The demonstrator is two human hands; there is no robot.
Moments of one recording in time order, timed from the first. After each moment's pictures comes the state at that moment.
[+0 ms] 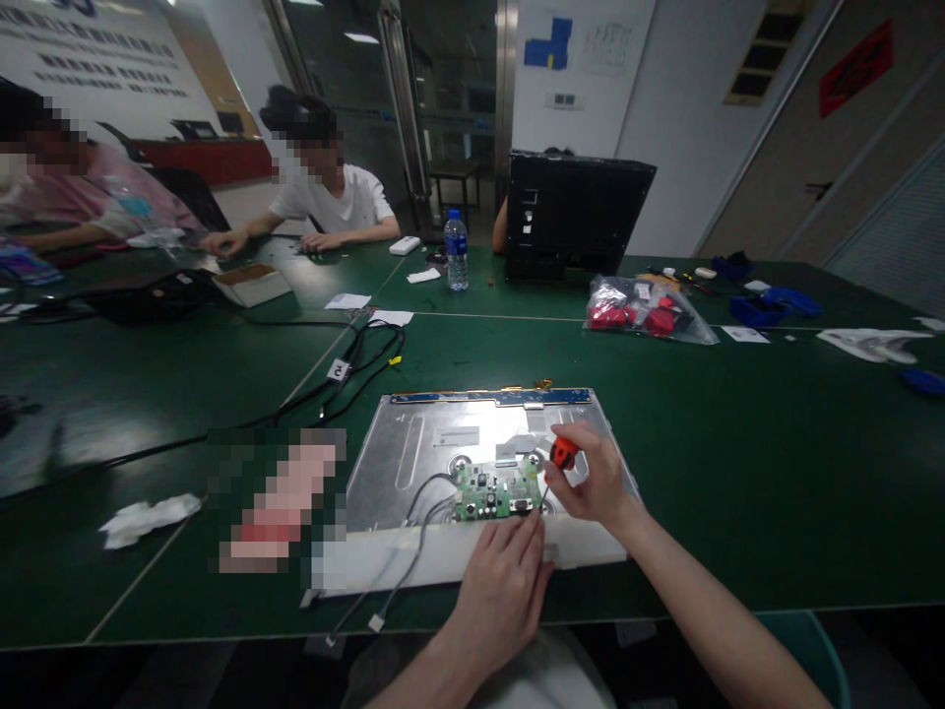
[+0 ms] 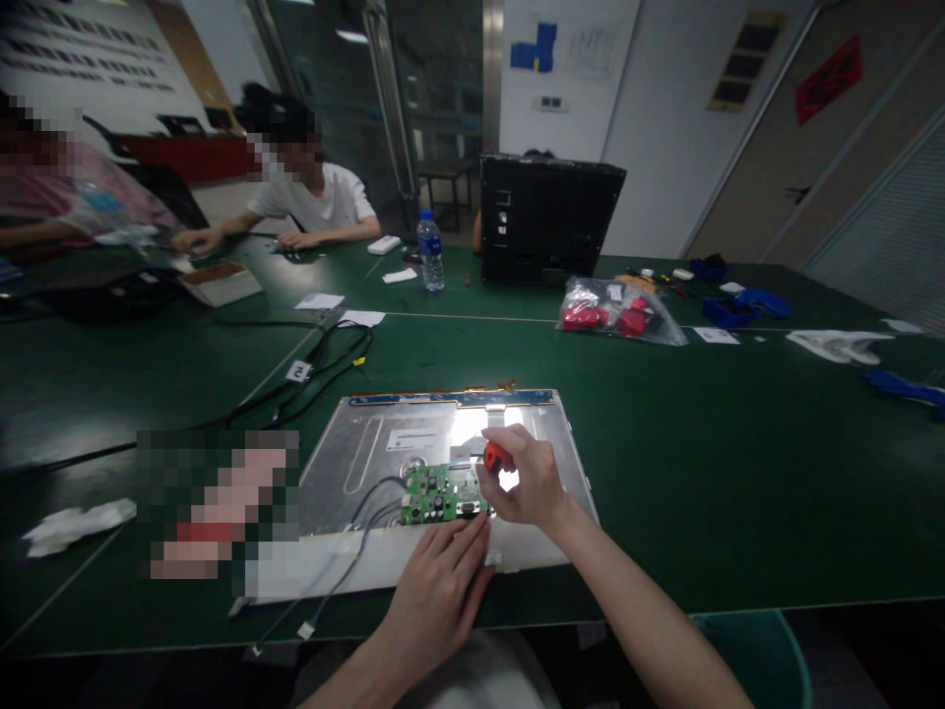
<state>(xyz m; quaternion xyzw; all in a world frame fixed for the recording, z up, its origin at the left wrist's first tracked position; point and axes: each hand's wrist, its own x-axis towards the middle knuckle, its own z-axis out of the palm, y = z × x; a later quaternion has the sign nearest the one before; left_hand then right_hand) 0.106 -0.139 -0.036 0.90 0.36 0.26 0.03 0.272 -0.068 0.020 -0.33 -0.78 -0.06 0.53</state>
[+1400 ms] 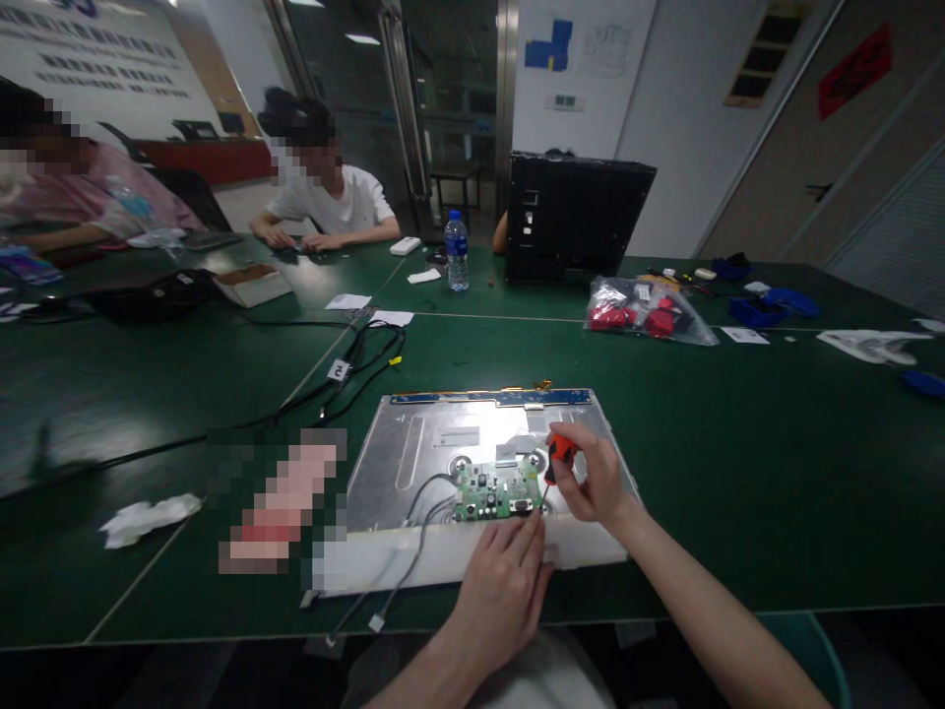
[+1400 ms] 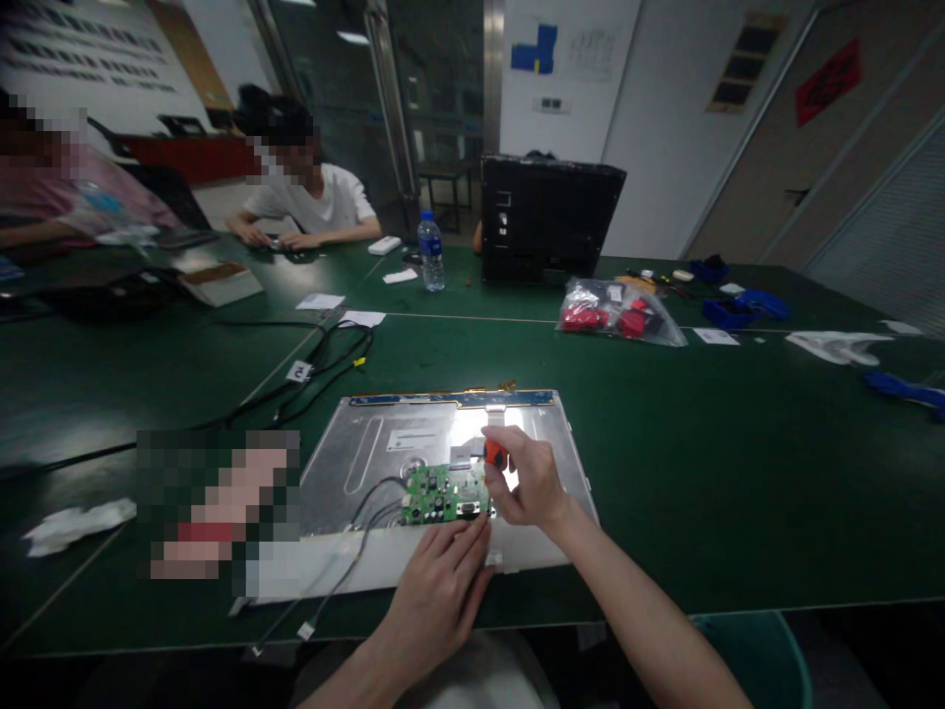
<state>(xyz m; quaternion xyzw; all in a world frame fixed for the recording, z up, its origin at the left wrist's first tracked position) 0.106 -0.138 -0.036 0.90 0.36 0.25 0.04 0.275 -0.067 0.021 -0.30 -0.79 0.00 0.53</state>
